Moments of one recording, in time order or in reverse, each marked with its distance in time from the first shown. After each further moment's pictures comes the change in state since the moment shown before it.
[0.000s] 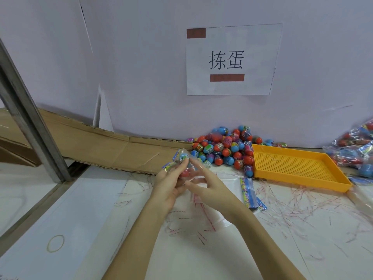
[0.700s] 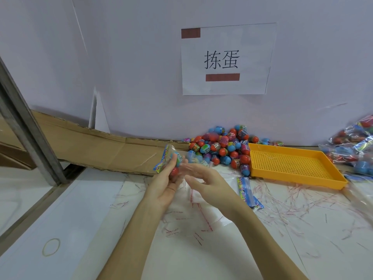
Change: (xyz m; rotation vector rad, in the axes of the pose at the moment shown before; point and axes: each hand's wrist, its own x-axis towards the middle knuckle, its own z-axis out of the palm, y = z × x) left_hand 0.000 0.009 0.003 -0.328 -0.098 -0.049; right_hand 0.002 -0.006 -0.008 0.012 -0.010 -0.019
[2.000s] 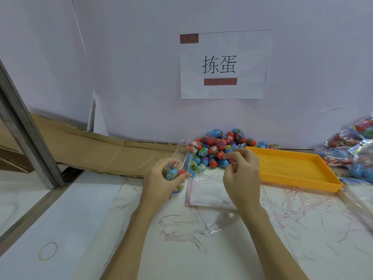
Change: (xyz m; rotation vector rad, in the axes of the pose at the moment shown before) left_hand -0.004 0.007 -0.019 1.241 -0.037 0.838; right_hand 0.001 0.022 -0.043 -0.609 0.844 -0.162
